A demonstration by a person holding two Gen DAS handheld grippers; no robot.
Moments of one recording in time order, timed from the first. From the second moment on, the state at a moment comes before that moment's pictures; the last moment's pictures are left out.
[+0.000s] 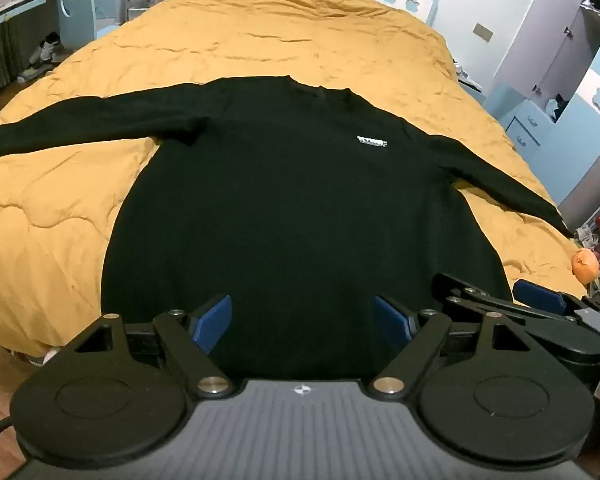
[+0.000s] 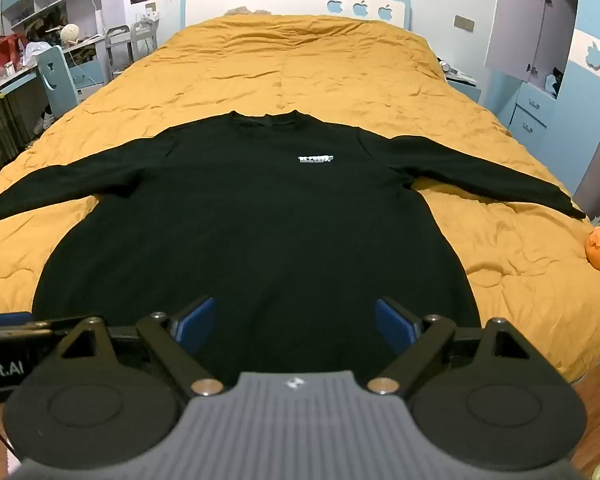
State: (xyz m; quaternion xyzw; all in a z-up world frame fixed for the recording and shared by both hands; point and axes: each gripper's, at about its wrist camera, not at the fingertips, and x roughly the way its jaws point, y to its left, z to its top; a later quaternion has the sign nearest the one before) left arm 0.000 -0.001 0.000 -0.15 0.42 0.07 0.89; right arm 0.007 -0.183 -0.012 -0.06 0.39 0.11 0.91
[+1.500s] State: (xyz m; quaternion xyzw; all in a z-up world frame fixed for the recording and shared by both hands) left arm 0.005 0.004 -0.004 -0.16 0.44 0.08 0.88; right arm 0.009 -0.181 -0.011 -0.07 0.39 0.10 0.91
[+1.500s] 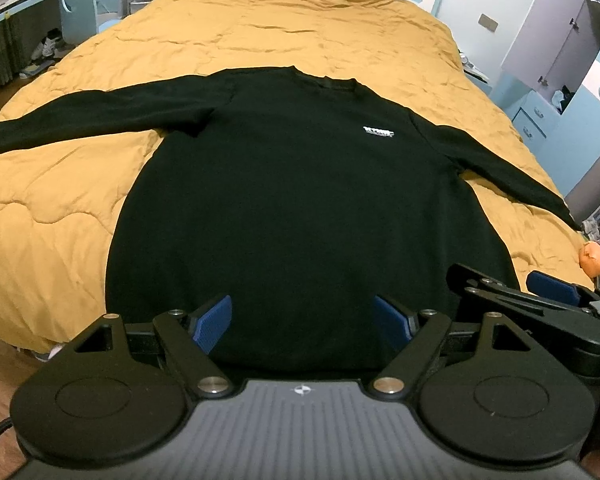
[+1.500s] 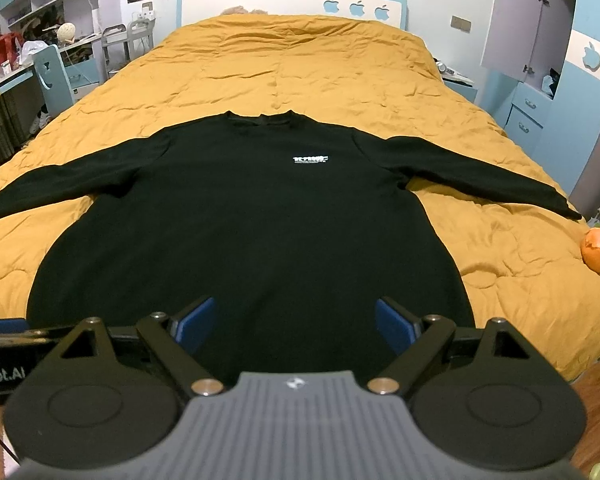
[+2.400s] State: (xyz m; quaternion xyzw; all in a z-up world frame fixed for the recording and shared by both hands) left arm 0.004 0.002 -0.007 -0.16 0.44 0.07 0.88; right arm 0.009 -0.181 -0.011 -0.07 0.39 0.10 0.91
